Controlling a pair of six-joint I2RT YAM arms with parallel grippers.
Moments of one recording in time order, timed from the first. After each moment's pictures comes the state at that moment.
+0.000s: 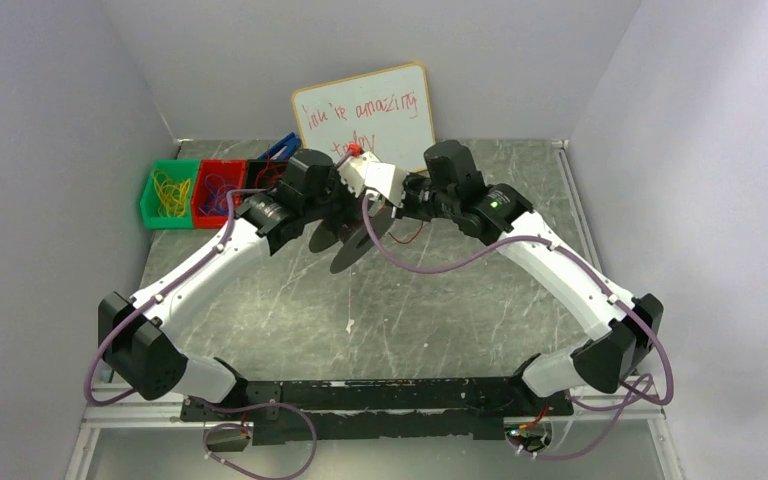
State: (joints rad) left arm -0.63 1.41 1.31 -0.40 0.03 0.28; right arm 0.70 1.42 1.49 -0.62 -0.16 -0.80
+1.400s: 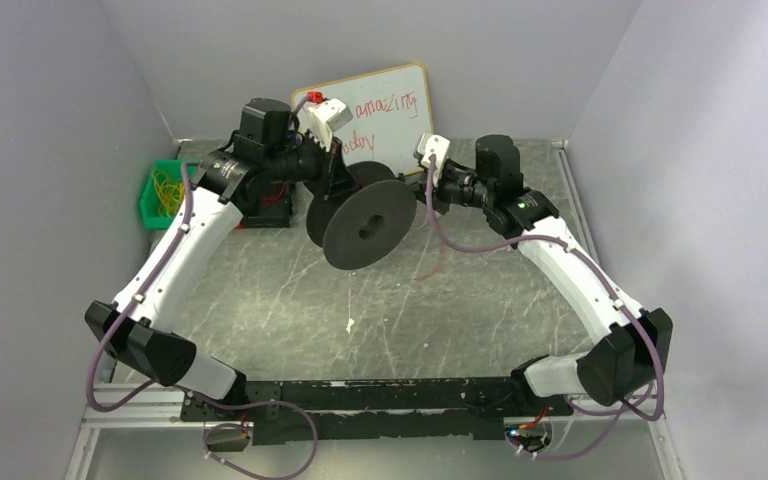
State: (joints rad) left arm -0.46 1.47 1.69 -0.72 0.56 0.01; right arm 0.44 1.33 1.27 -0.29 -0.63 -0.50
